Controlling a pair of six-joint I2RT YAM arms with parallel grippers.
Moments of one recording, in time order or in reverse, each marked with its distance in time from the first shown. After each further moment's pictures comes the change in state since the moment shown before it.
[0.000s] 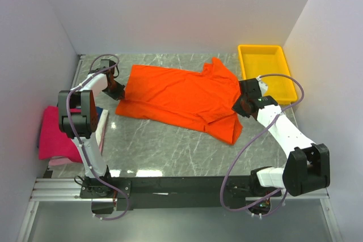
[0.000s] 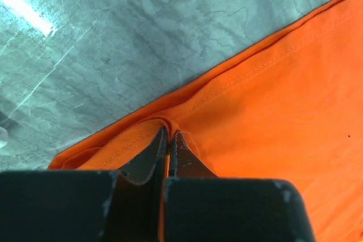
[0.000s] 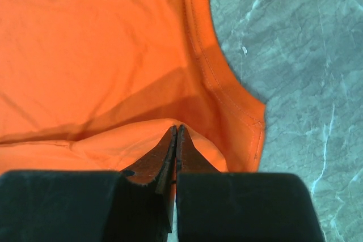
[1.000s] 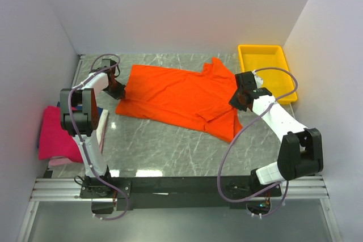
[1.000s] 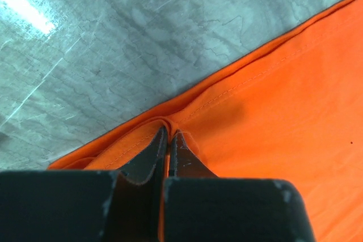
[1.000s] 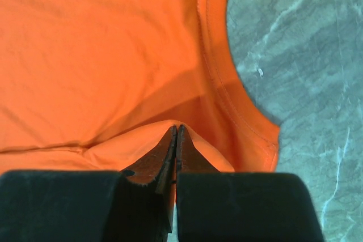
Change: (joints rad) left arm -0.003 0.041 0.033 -0.002 0.000 0.011; right arm 0.000 0.140 0.092 0.021 -0.002 -0.019
